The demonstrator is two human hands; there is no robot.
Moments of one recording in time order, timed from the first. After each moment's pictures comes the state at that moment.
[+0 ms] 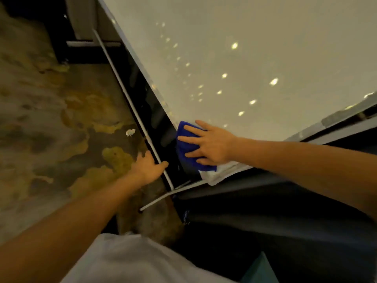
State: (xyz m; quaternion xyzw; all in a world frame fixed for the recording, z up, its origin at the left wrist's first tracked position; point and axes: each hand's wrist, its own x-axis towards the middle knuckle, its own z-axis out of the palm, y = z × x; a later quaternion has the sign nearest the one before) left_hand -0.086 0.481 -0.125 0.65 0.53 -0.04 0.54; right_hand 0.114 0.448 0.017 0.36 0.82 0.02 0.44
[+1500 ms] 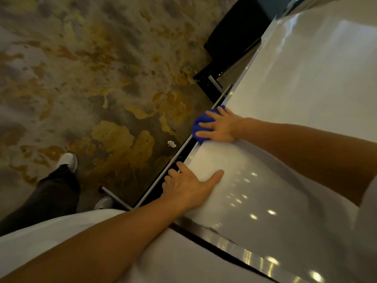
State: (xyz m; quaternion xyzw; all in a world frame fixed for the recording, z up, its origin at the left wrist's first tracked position) left_hand 0.093 0.418 -0.052 0.24 0.75 0.22 0.57; right_hand 0.094 0.630 -0.004 0.24 0.82 0.10 0.51
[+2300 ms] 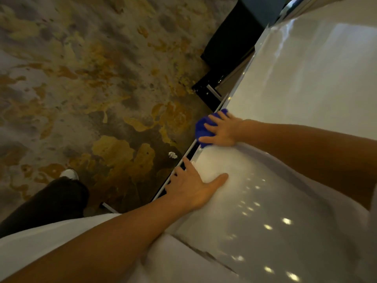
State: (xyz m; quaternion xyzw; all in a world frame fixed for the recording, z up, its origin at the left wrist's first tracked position) left_hand 0.085 0.461 -0.047 0.30 0.74 0.23 0.56; right_hand 0.099 0.668 0.001 0.23 0.82 0.14 0.51
